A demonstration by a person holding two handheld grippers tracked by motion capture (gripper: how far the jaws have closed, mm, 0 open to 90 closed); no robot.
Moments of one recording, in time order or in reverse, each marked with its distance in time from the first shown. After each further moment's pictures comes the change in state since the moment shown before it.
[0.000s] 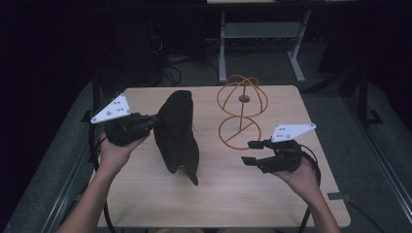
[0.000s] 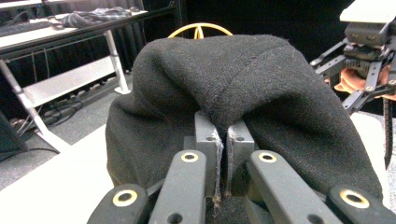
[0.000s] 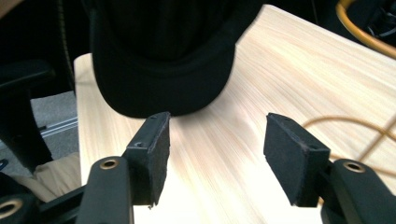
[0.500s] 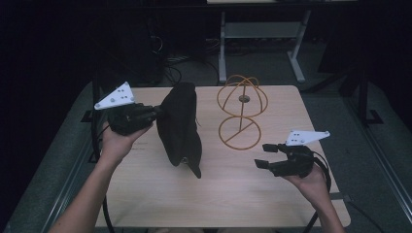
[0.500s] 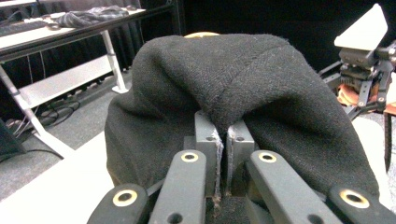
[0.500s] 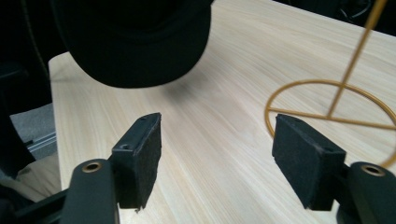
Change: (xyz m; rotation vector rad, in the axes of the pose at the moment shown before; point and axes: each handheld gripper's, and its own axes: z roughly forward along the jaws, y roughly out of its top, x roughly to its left) left arm 0.011 0.022 0.009 0.017 -0.013 0.007; right arm -0.019 -0.040 -0.015 -0.012 -0.064 0.098
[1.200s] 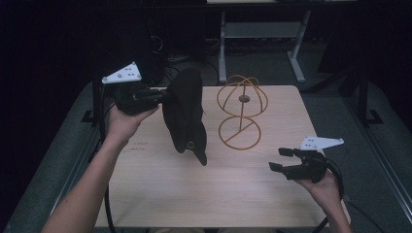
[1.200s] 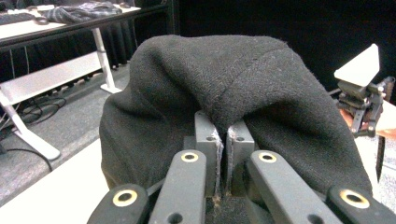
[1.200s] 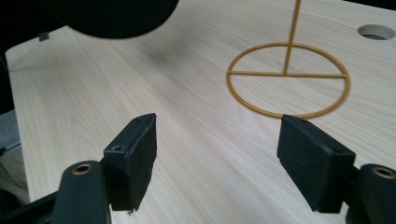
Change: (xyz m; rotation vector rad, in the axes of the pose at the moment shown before) left arm 0.026 0.031 0.024 0.008 -0.046 -0.053; right arm -0.021 -0.036 -0.020 0.022 -0.097 0.065
